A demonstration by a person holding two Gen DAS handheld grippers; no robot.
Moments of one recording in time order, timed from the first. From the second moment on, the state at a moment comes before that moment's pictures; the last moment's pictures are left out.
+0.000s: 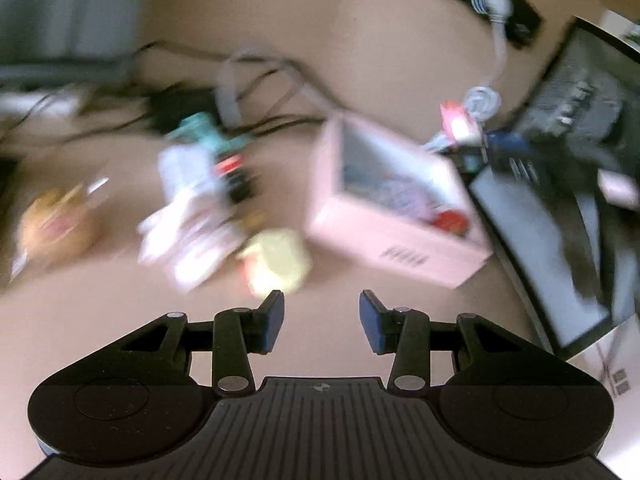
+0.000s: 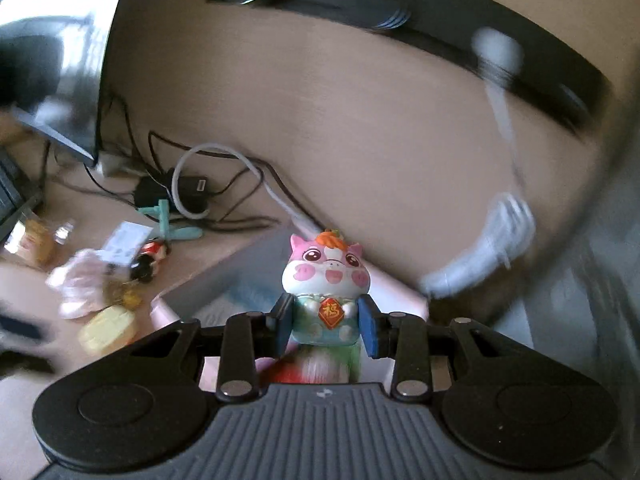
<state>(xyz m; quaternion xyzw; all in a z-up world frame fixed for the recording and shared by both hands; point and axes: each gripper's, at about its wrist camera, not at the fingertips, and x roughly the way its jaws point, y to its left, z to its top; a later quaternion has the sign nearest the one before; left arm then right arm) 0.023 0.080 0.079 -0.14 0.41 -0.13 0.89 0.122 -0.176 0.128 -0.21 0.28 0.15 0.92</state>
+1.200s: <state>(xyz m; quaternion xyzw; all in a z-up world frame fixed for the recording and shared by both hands) 0.144 0.138 0.082 -0.18 0.40 -0.05 0.90 -0.029 -0.211 0.087 -0.07 0.36 0.03 0.93</state>
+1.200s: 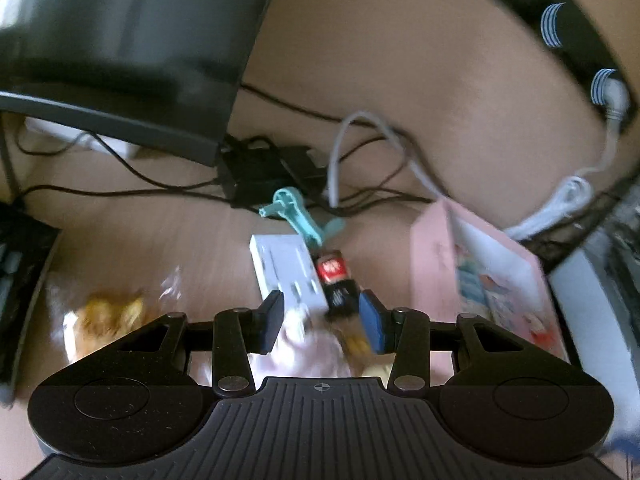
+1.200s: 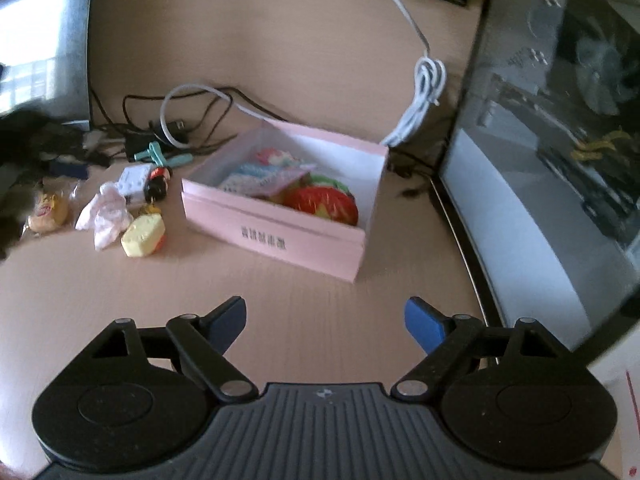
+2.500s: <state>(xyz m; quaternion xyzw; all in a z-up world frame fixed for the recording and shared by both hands) 0.196 0.108 0.037 -0.11 0.44 -0.02 0.89 -0.013 -0.204 0.036 -0.04 0.44 0.12 0.89</state>
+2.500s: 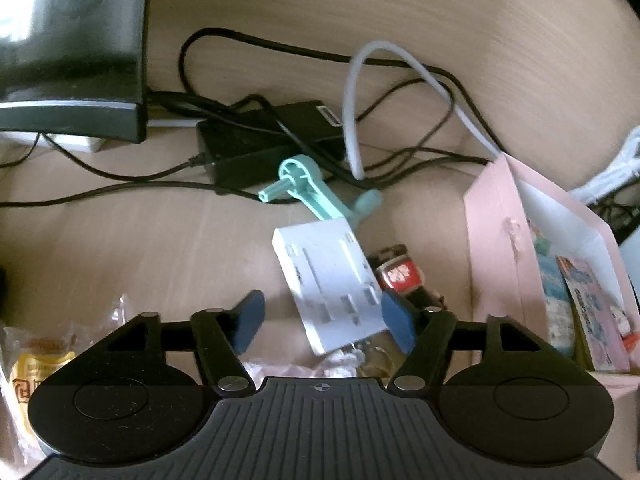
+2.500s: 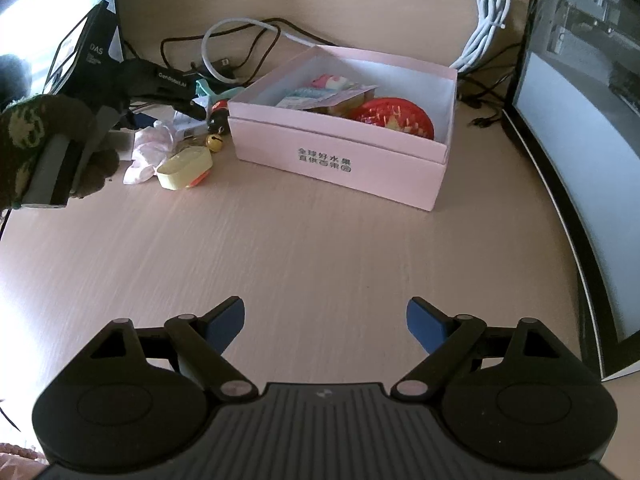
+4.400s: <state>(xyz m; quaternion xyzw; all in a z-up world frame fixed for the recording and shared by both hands) 0.168 0.093 0.031 -0.04 0.43 0.00 0.90 0.006 -0.185 0.023 -0.05 0.44 0.16 0.88</state>
